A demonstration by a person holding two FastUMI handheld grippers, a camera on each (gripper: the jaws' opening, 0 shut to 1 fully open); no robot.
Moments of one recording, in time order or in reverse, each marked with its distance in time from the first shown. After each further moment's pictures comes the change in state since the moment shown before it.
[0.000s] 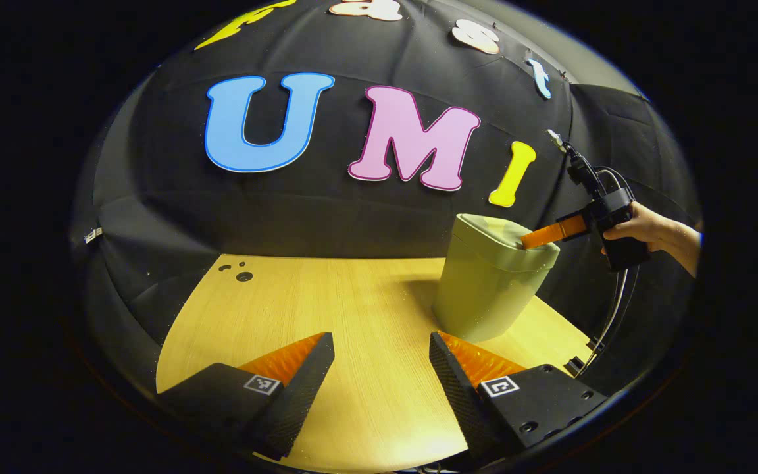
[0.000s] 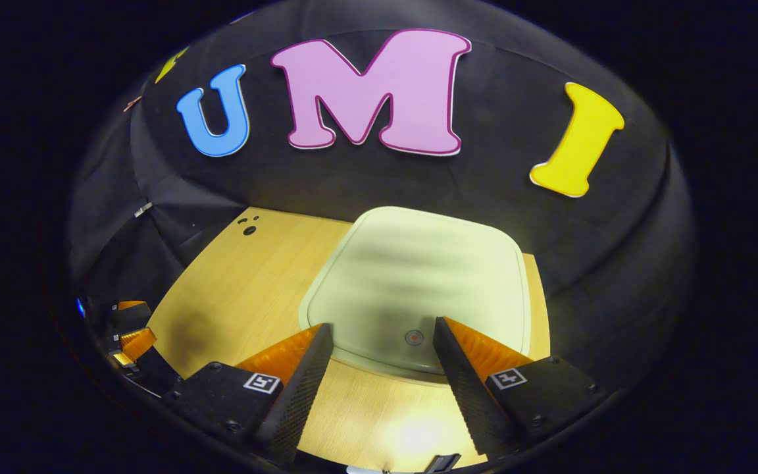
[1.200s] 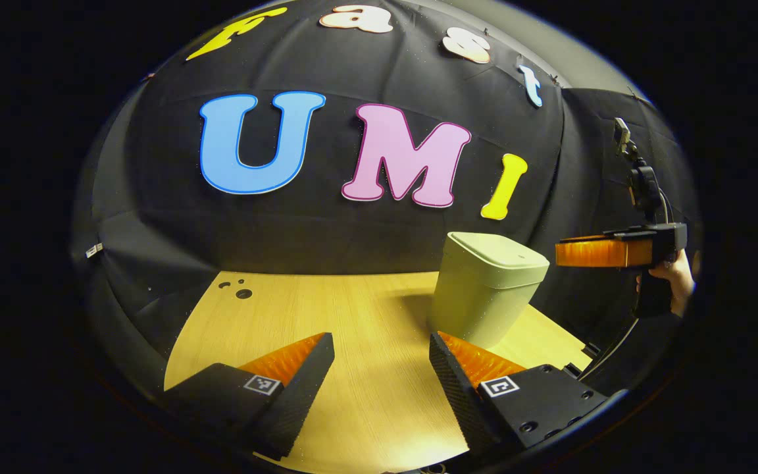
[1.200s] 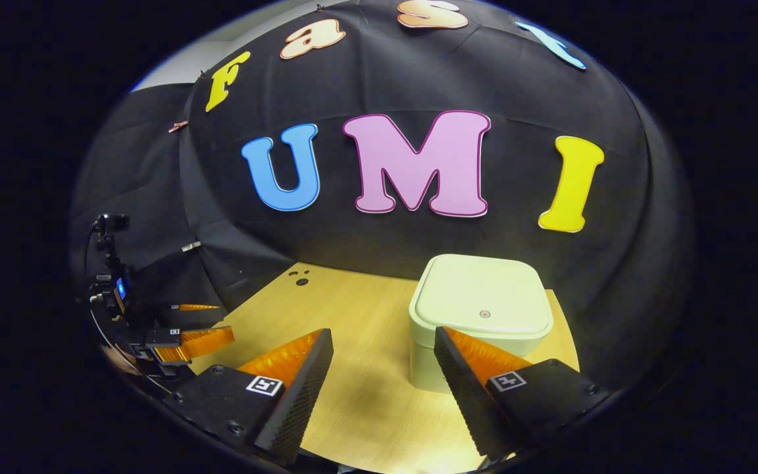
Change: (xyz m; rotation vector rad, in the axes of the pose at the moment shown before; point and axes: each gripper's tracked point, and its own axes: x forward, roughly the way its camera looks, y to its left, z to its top) left arm -0.015 -0.010 0.035 0.028 -0.060 -0.016; right arm -0.108 0.105 -0.013 0.056 -0.308 0.095
